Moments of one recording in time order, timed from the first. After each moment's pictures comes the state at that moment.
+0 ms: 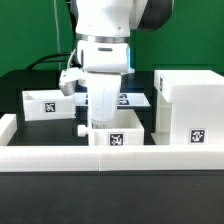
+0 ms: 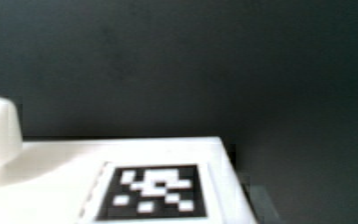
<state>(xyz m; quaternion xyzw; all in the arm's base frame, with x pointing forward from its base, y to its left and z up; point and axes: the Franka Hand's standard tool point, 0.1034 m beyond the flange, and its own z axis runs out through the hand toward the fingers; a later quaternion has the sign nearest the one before) 0.537 -0.053 0.010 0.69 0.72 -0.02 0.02</state>
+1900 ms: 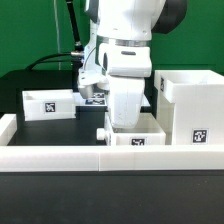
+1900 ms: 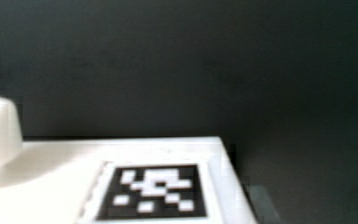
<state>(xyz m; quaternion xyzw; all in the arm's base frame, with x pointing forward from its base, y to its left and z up) 0.544 -0.023 0.007 0.69 0.72 -0.03 0.02</state>
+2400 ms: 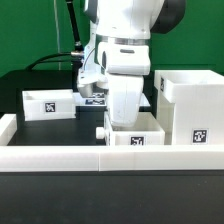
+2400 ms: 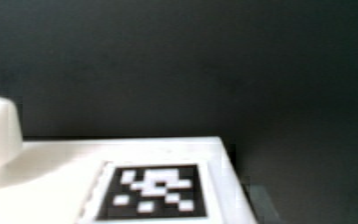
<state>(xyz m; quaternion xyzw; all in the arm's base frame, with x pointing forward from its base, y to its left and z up) 0.546 -0.023 0.008 0.69 0.72 -0.02 0.03</state>
